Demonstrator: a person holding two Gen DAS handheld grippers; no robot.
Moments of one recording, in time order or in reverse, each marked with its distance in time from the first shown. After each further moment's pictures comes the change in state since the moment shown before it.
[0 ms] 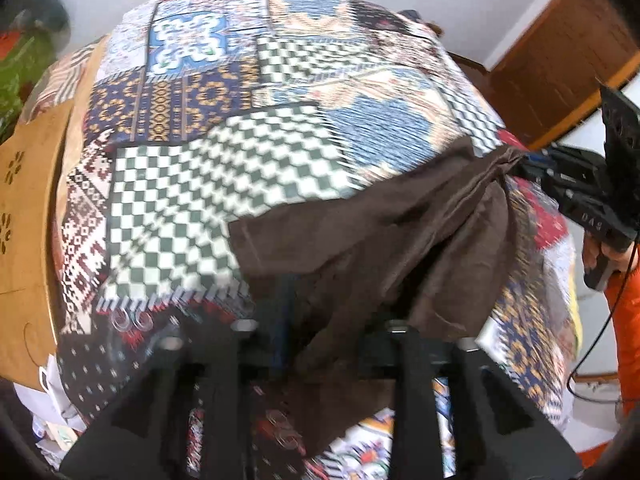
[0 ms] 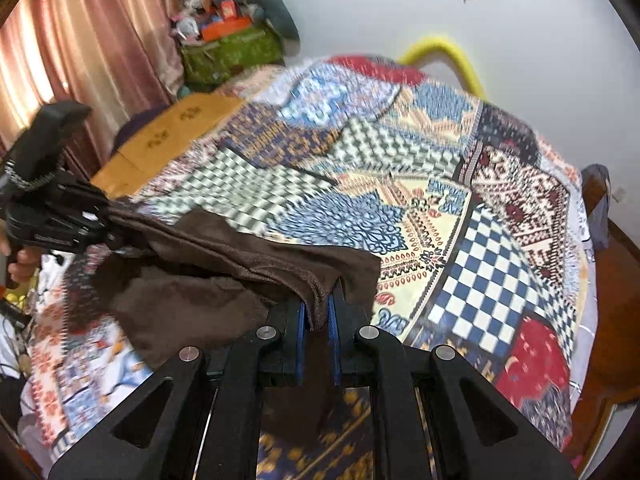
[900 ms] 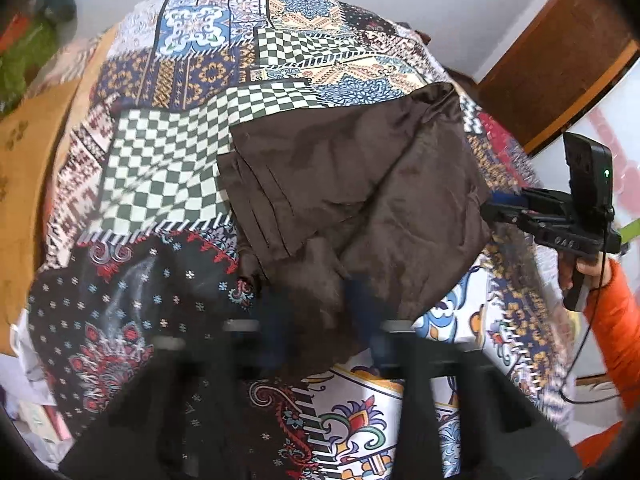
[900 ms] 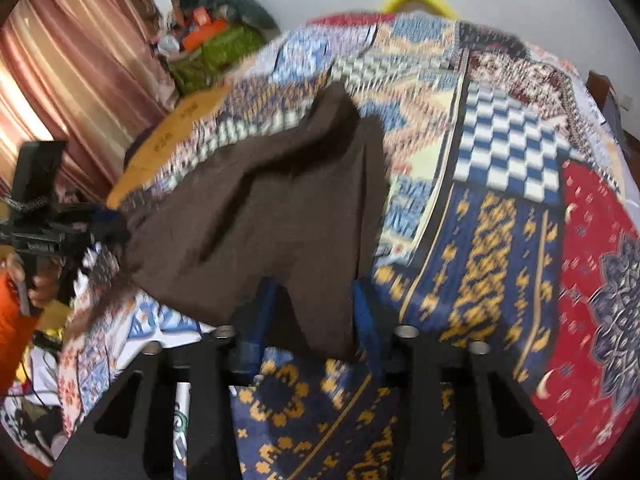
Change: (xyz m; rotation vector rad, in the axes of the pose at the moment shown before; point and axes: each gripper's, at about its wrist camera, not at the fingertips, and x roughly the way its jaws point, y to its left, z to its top) left arm -0.010 -0.013 -0.068 0.004 -0.060 -0.031; right arm -0.002 0.004 -0.093 0.176 0.053 0.111
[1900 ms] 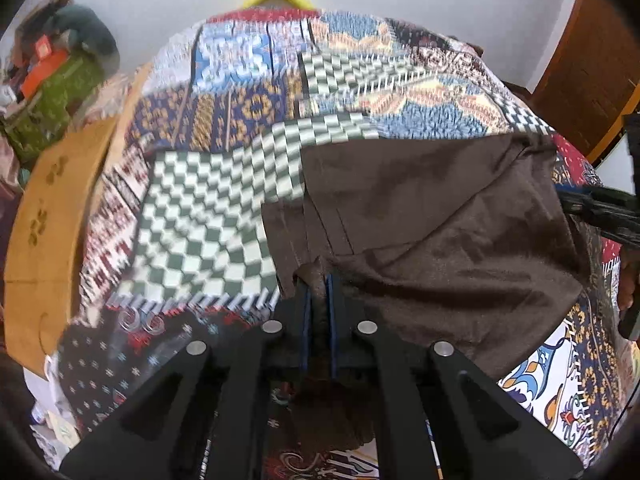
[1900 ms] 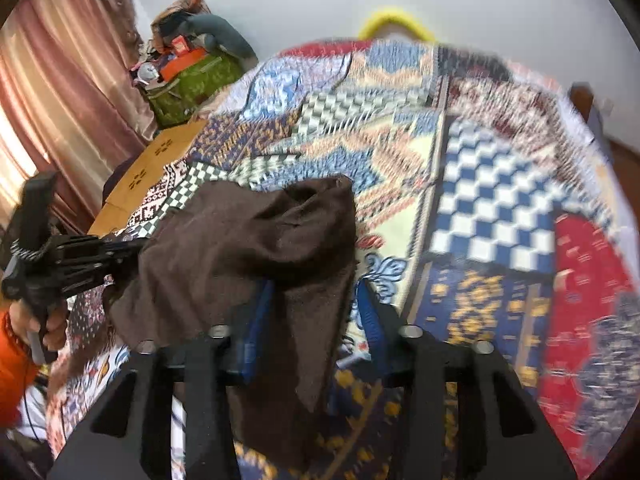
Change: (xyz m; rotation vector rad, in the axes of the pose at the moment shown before) left arm 0.036 0.009 0.034 0.013 -0.131 0.246; right arm 0.028 -0.029 0.050 0.075 -0.142 -0.044
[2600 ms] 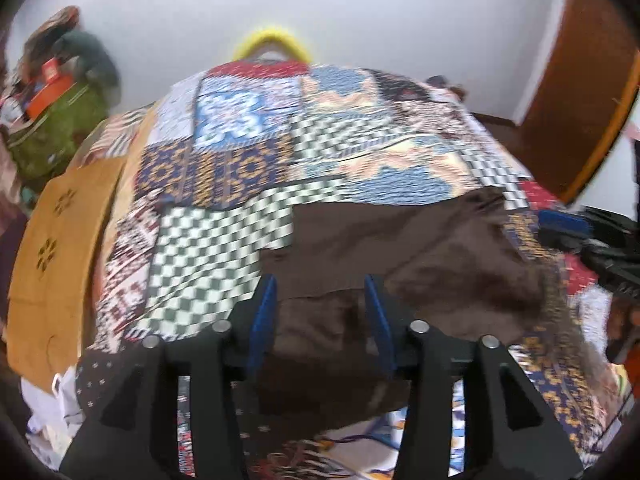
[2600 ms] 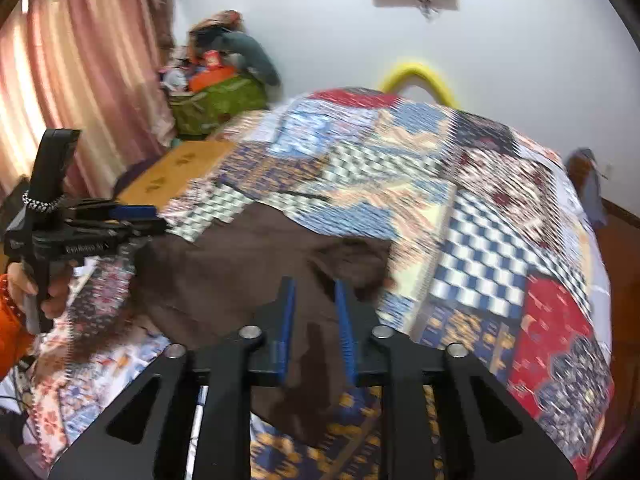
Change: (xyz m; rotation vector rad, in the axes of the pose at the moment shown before) left arm -0.047 -0.014 0.020 0.001 -0.121 -0.061; right arm -0.064 0.051 0.003 -0.179 -0.145 0.010
